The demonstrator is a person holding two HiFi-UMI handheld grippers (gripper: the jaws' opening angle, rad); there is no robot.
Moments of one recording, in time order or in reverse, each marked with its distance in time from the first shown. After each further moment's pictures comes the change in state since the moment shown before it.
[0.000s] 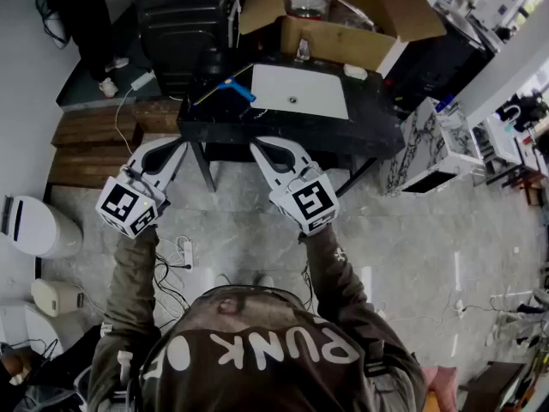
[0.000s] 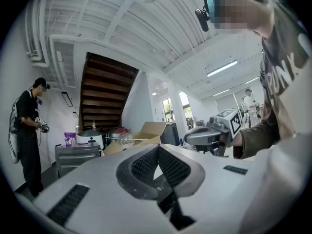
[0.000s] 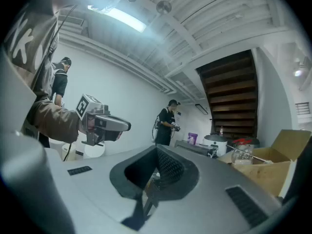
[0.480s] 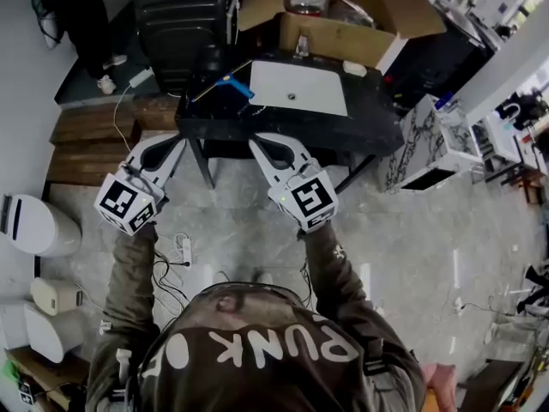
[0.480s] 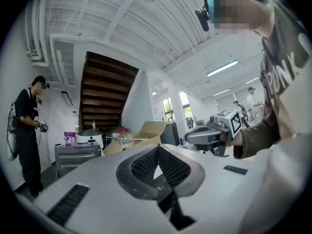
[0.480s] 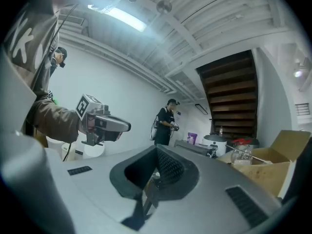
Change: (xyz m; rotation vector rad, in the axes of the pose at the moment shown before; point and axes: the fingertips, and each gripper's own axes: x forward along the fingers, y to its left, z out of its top) left arm 0.005 0.000 -0.004 0.003 0.001 -0.002; right arm -0.001 -0.004 -0.002 -0.008 0.009 0.000
